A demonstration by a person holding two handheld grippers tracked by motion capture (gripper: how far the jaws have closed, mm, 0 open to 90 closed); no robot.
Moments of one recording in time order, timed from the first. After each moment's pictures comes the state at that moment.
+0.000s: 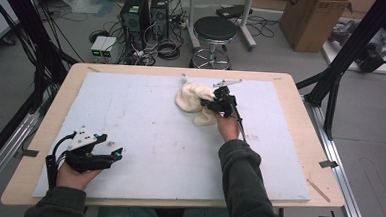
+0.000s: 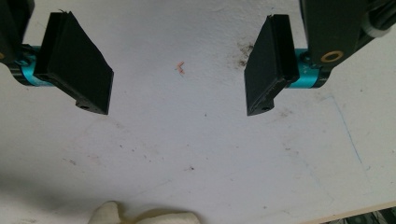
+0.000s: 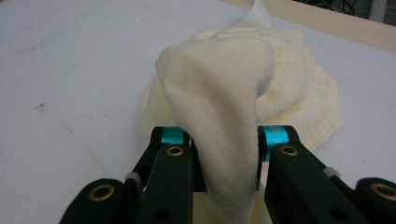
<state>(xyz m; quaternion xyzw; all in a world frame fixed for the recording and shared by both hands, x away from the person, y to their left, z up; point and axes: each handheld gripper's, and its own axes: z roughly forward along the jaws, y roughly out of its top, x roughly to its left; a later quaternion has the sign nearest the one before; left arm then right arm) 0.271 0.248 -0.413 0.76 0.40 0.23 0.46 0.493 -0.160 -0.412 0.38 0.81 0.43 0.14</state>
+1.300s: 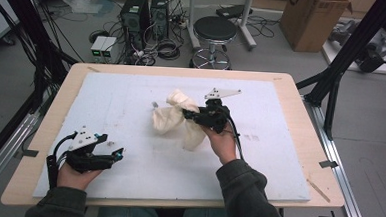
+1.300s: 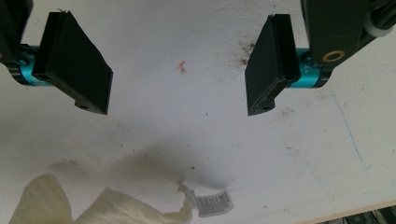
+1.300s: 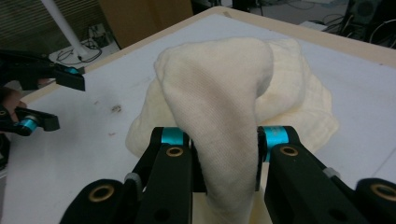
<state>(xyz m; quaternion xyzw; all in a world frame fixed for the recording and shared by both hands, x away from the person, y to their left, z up) 0.270 0.245 -0.413 0.76 0.40 0.23 0.46 0.401 -0.129 -0.365 0.29 0.80 0.53 0.07</state>
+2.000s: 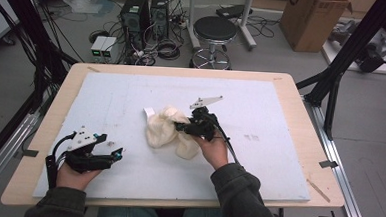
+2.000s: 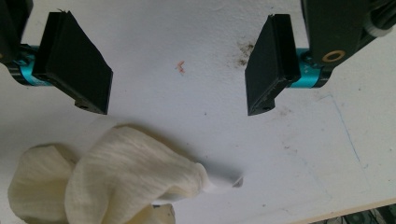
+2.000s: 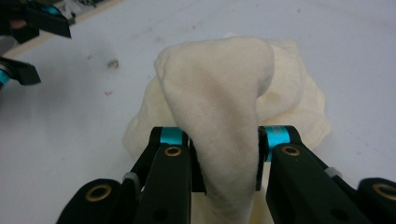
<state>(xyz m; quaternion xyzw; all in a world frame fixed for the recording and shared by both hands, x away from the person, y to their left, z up) 0.269 0.247 -0.412 0.76 0.40 0.23 0.46 0.396 -0.100 -0.392 0.29 0.84 0.46 0.04</state>
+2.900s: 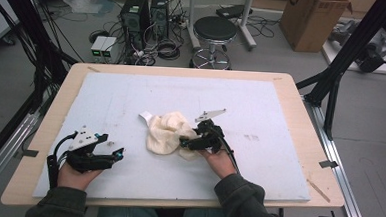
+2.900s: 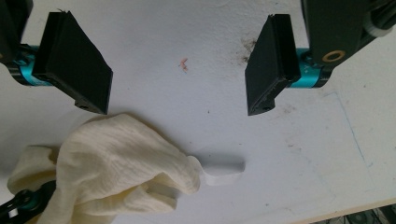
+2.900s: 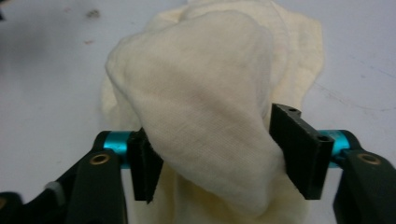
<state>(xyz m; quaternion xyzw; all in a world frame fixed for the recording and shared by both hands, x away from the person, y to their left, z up) 0.271 0.244 -0.412 0.76 0.39 0.23 0.46 0.380 -0.121 -0.425 0.31 0.85 0.42 0.04</state>
